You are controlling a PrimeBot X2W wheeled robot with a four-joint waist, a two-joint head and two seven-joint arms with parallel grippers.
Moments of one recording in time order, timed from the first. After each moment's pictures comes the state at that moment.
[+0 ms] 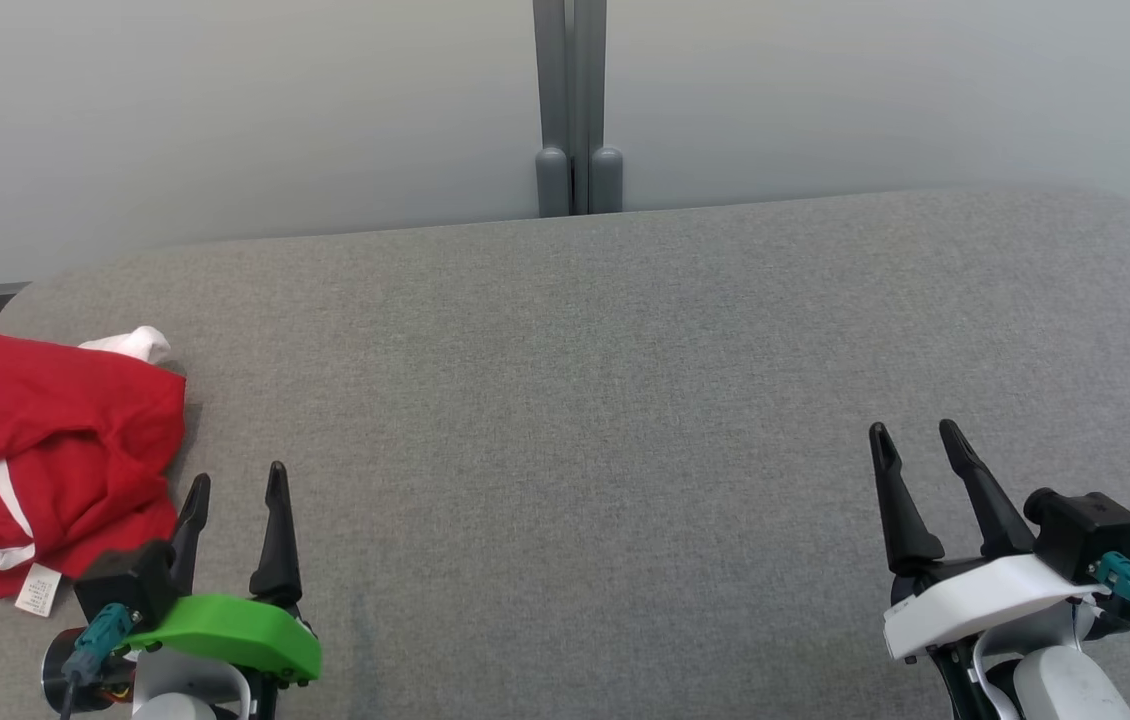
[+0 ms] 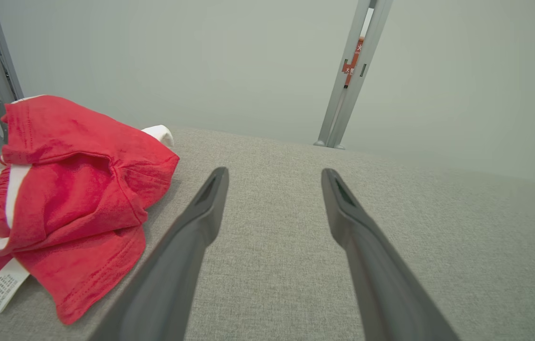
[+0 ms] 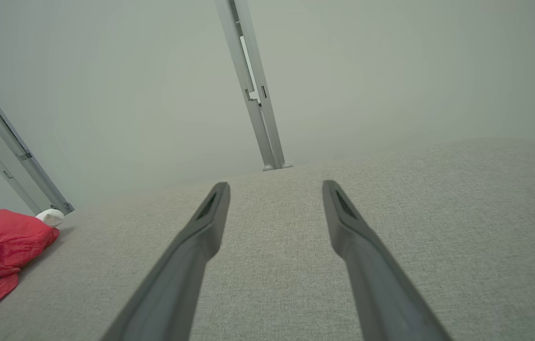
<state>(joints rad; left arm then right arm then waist) -0.11 0.11 -0.07 0.33 -0.37 -0.06 -0.21 -0.04 -0.11 0.08 0.16 0.35 0.13 -0.20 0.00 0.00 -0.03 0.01</state>
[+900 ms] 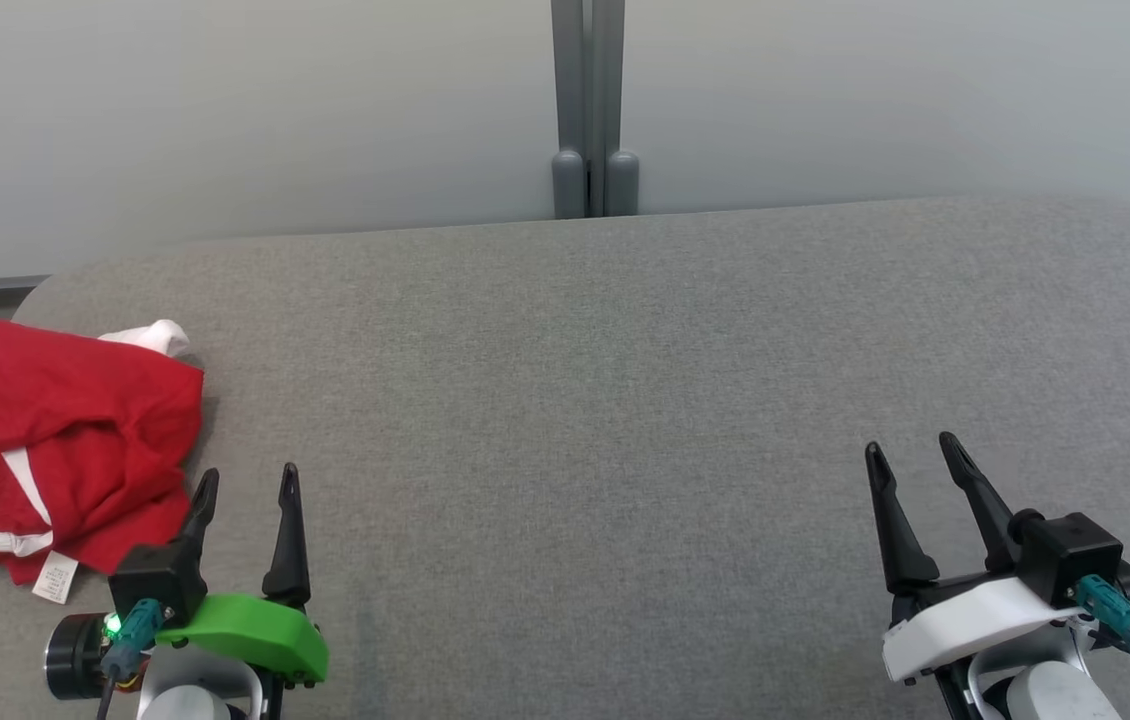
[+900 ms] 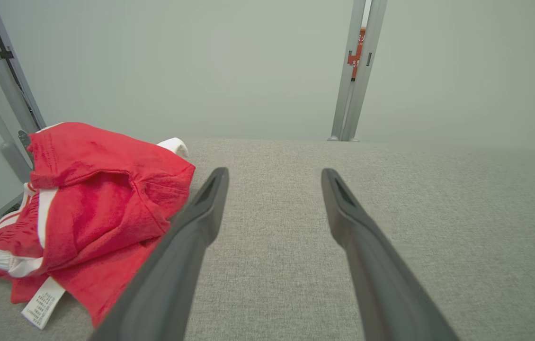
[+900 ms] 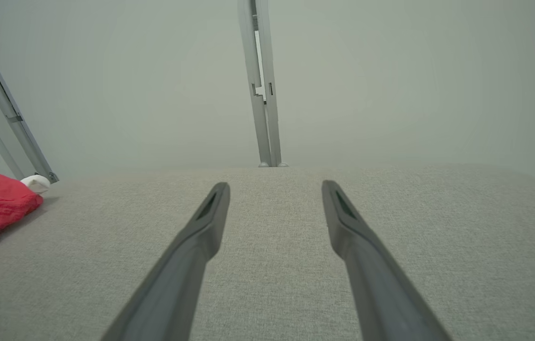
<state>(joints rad) -0.14 0.11 -0.07 0.41 -0.23 -0.05 -0.26 -0.03 -0.11 0.08 0.19 0.21 0.13 -0.26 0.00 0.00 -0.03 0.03</state>
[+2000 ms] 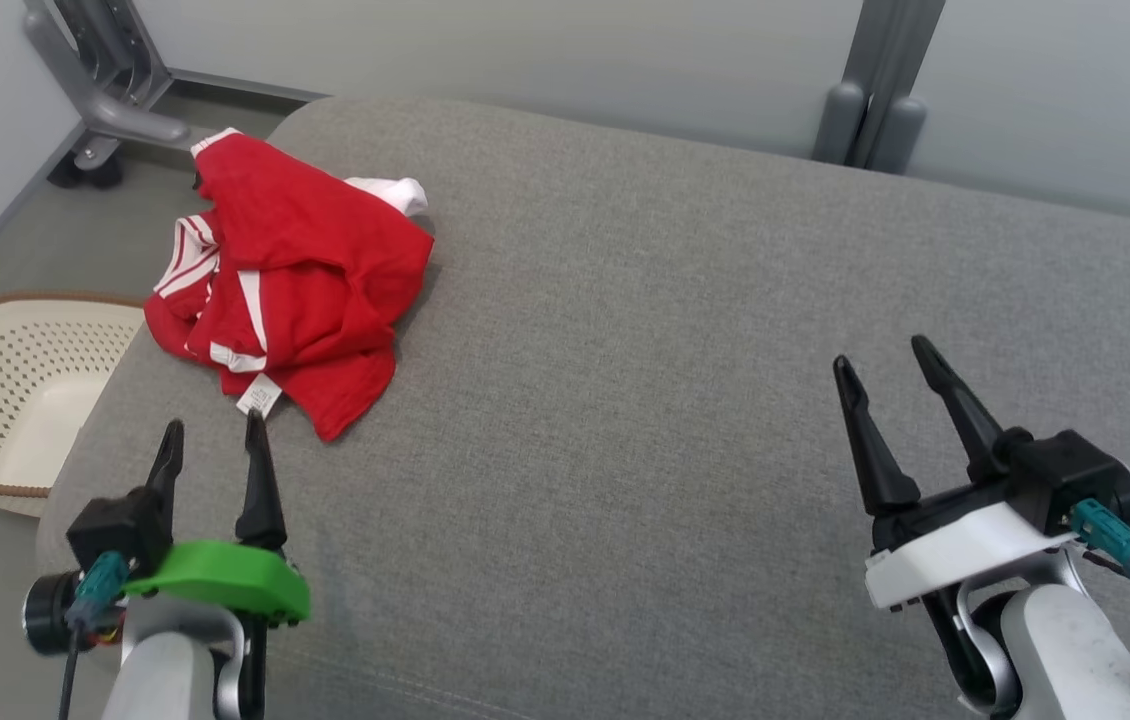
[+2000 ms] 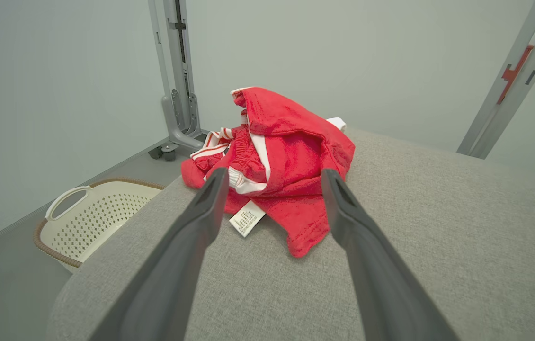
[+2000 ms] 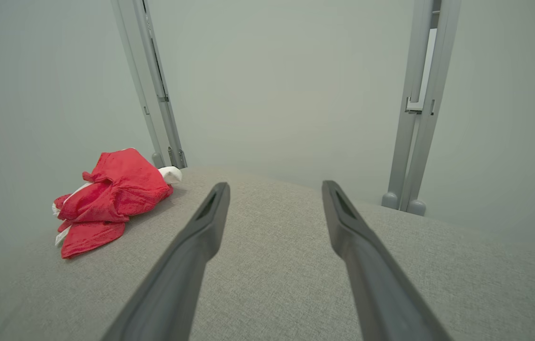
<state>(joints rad) -0.20 0.09 -0.01 0.42 -0.26 -0.05 -0.26 -0.12 -0.14 0.14 0.08 0.20 0.13 -0.21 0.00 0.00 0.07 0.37</state>
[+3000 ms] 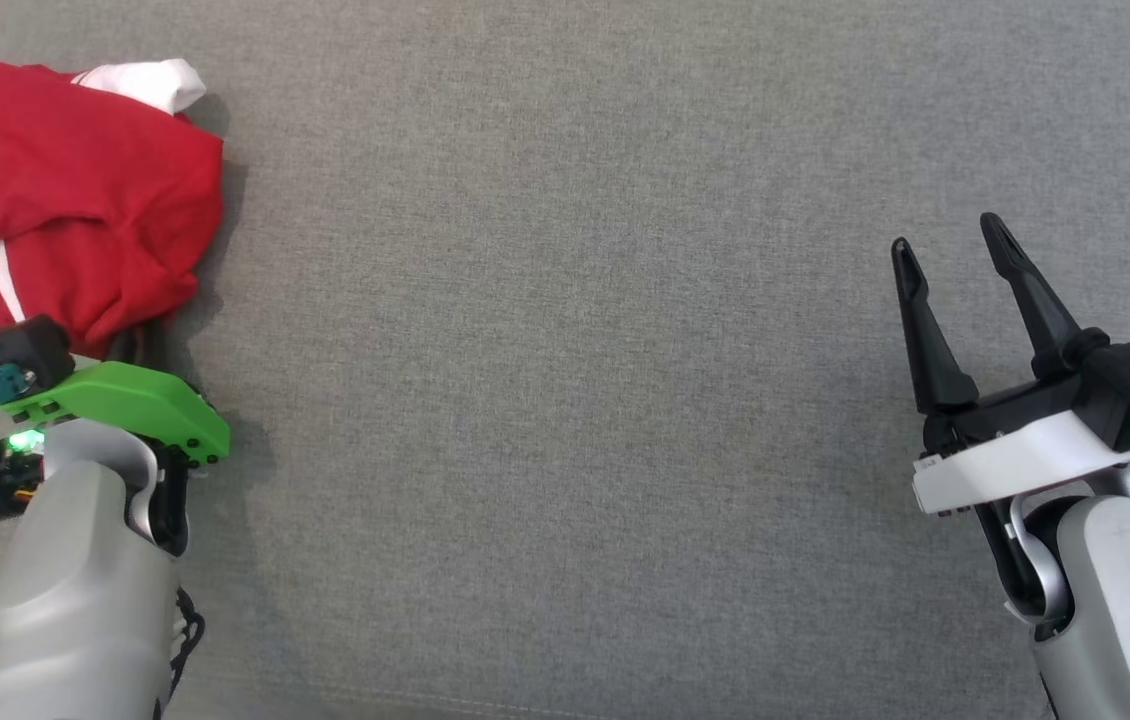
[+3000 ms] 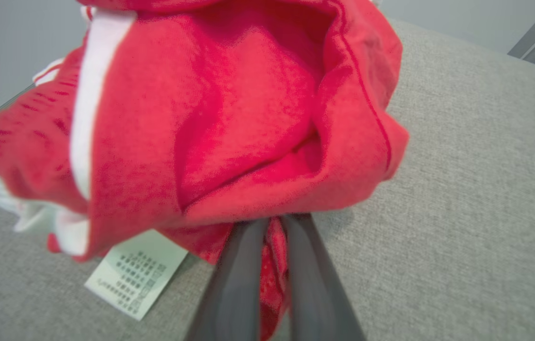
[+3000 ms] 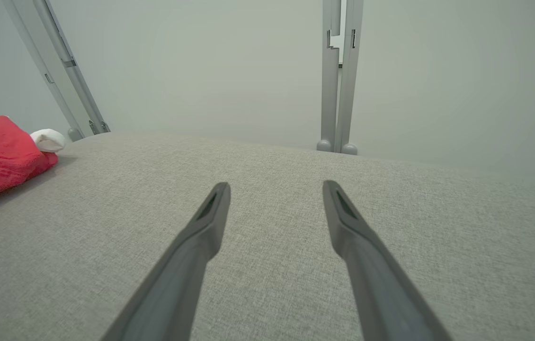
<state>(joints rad) -0.73 0.17 -0.03 1.07 -0.43 -0.13 -0.25 -0.25 -0.22 0.11 0.01 0.19 0.13 -0.18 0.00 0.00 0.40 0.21</state>
